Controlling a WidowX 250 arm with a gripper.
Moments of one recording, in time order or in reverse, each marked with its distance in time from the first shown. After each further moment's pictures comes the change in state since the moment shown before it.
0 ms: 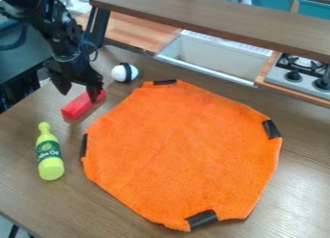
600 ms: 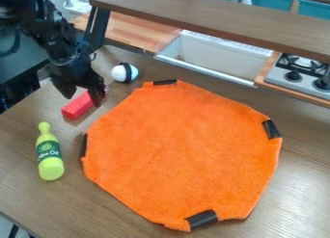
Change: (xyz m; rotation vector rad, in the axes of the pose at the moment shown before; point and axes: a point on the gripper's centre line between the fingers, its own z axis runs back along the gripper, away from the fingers) arm -0.012 -0.015 0.017 -0.091 -0.043 -0.034
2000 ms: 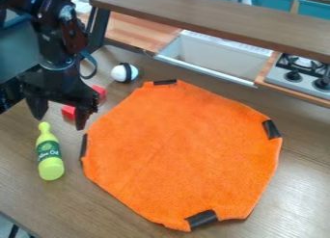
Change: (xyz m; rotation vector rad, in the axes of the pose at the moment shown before) arm -0.069 -0.032 0.077 0.206 0.227 0.147
